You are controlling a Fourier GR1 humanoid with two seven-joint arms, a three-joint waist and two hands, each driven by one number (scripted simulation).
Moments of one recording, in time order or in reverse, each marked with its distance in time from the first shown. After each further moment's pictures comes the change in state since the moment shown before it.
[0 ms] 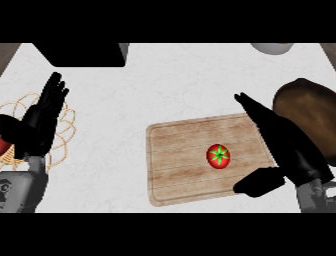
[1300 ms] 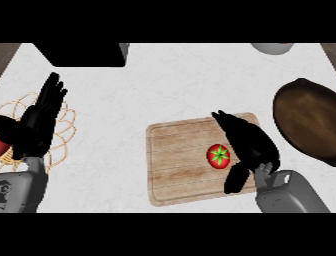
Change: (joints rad) left arm 0.004 -0.046 0.063 -0.009 -0.052 -0.054 0.007; right arm -0.016 0.175 0.037 0.276 0.245 0.222 -0.077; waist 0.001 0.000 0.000
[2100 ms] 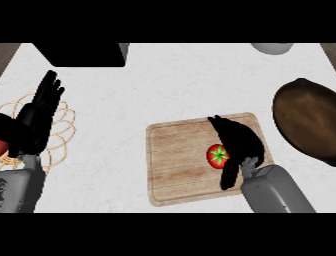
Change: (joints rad) left arm -0.015 -0.010 0.042 0.003 -0.018 -0.039 0.013; right arm -0.014 0.090 -0.041 0.182 0.152 0.041 -0.090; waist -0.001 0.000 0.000
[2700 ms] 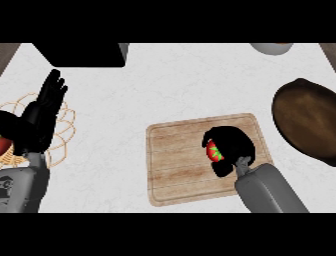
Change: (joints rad) left arm -0.016 -0.024 0.003 0.012 -0.021 0.000 -0.007; right arm -0.014 0.026 0.003 0.135 0.065 -0.022 -0.165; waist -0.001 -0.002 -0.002
